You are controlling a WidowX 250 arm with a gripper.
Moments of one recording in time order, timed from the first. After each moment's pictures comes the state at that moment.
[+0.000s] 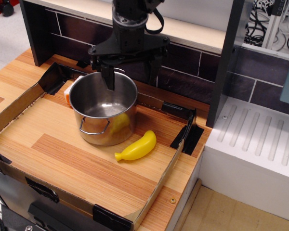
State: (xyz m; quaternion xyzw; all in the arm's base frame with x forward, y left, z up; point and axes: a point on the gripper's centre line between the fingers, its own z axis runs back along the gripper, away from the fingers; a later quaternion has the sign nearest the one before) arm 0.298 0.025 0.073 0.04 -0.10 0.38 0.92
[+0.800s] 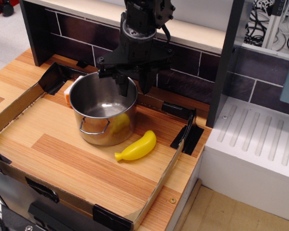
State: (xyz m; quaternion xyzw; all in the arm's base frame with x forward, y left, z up) arm 0.305 0.024 0.056 0.06 -0.09 0.39 0.92
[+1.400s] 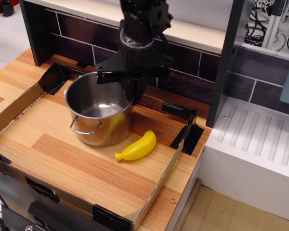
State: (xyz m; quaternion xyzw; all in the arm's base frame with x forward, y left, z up) arm 0.295 0.025 0.050 0.05 -0.10 0.37 0.92
